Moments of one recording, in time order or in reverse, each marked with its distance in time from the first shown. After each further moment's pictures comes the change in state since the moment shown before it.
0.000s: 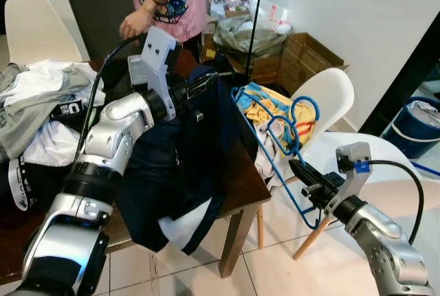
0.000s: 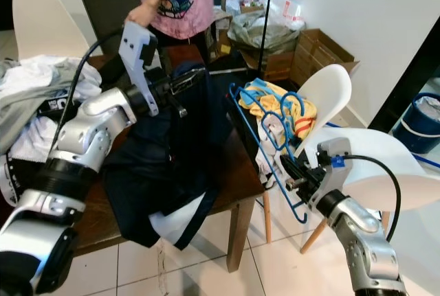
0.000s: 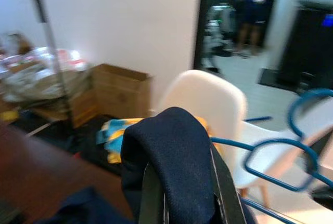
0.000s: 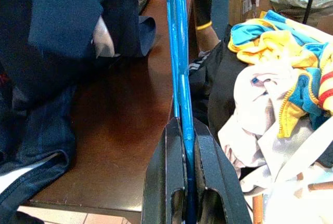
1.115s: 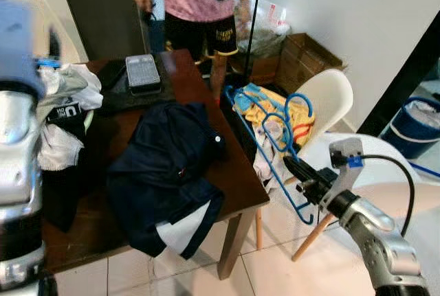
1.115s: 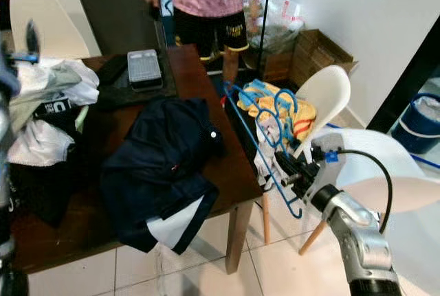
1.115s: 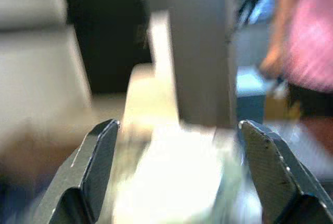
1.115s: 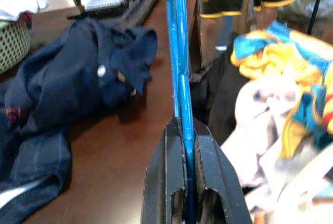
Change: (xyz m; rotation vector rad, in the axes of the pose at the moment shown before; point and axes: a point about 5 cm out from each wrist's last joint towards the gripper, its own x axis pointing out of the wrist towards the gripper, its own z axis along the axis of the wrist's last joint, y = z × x) left arm -0.161 0.064 0.037 0.325 0.005 1.200; right arm 0.013 -0.003 0.007 -0.005 -0.031 0.025
